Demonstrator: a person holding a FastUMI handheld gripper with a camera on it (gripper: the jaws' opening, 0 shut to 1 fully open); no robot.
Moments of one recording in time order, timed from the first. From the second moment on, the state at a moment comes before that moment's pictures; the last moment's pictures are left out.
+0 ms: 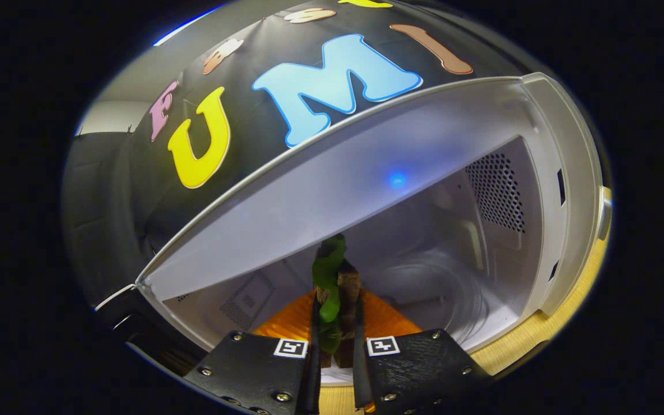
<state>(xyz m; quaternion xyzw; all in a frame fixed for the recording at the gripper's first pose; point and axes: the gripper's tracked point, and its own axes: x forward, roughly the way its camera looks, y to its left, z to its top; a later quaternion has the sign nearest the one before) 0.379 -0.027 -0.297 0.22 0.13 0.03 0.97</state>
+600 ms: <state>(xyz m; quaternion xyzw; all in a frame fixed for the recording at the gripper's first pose) 0.369 -0.093 -0.307 0.02 0.14 -0.09 0.99</state>
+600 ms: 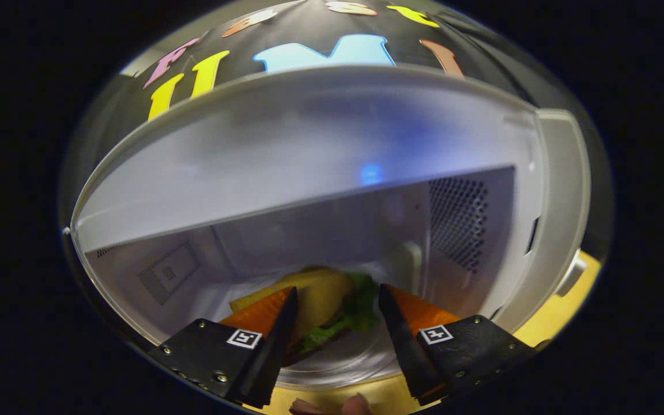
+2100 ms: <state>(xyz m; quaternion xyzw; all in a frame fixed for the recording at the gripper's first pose) -0.052 0.136 -0.158 0.01 0.04 0.36 0.93</state>
